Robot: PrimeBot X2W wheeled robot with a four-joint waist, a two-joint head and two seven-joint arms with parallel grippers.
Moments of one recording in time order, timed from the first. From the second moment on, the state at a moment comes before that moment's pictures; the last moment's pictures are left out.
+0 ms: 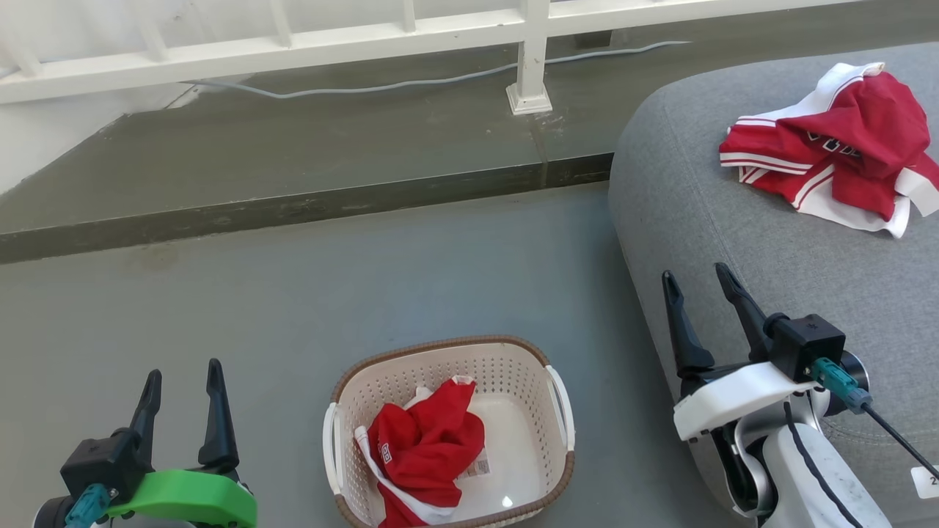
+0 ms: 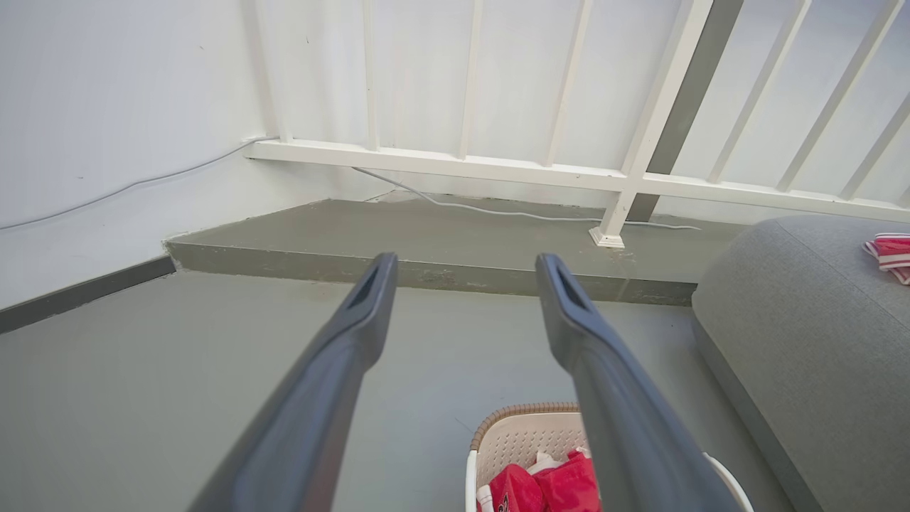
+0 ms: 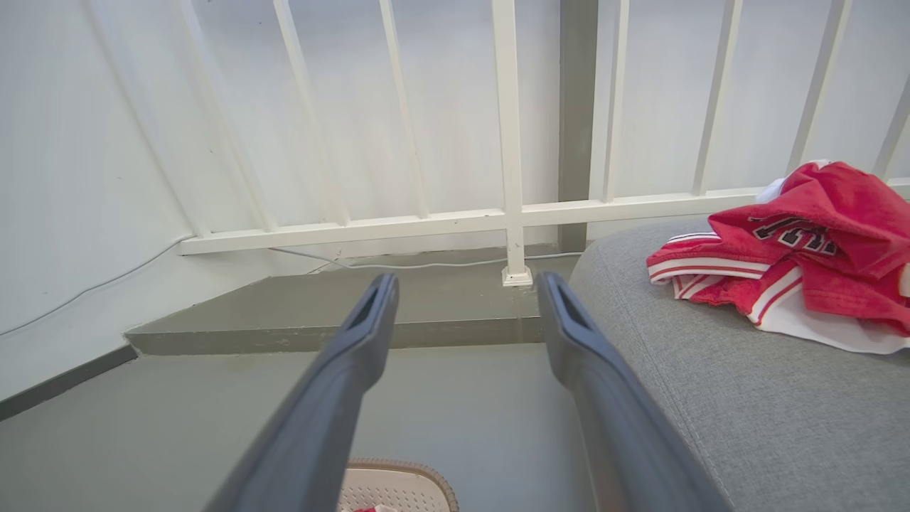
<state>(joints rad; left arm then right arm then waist) 0.07 0.18 -0.16 0.08 -0.45 0.12 -0.25 -0.09 -0.07 0.22 0.23 0.19 0.00 -0.25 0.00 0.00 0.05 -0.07</state>
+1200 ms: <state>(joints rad) -0.04 0.18 -0.21 0.11 -0.39 0.07 -0.22 -0.18 -0.07 0.13 0.10 0.19 -0.02 -0.25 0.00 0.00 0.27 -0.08</state>
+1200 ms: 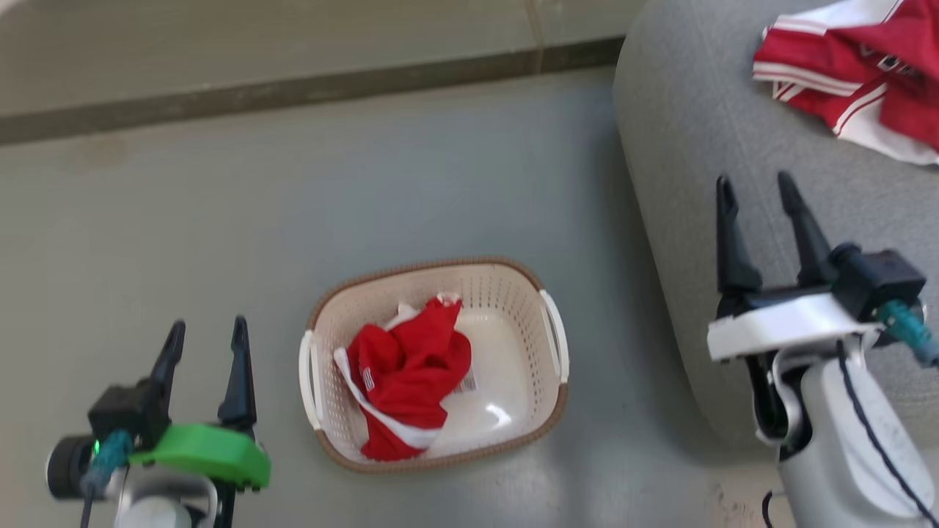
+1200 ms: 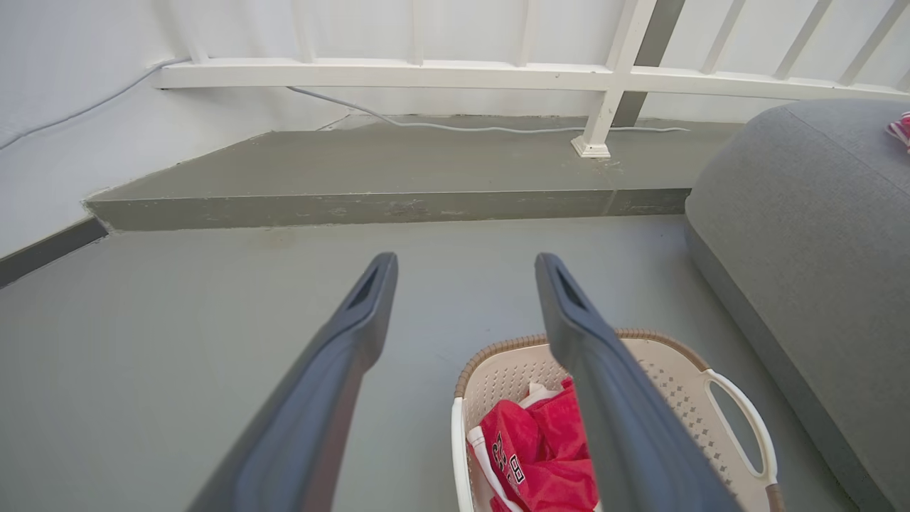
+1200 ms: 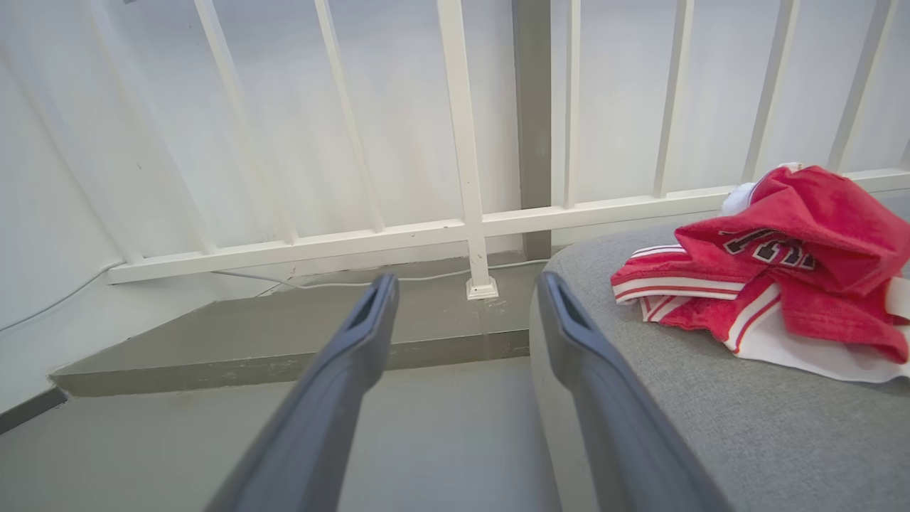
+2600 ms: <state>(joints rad) -0.57 0.17 -0.42 0.45 -0.20 -0.04 -0.03 -0.72 -0.08 0.08 -0.06 0.18 -0.02 -0.26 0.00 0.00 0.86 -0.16</state>
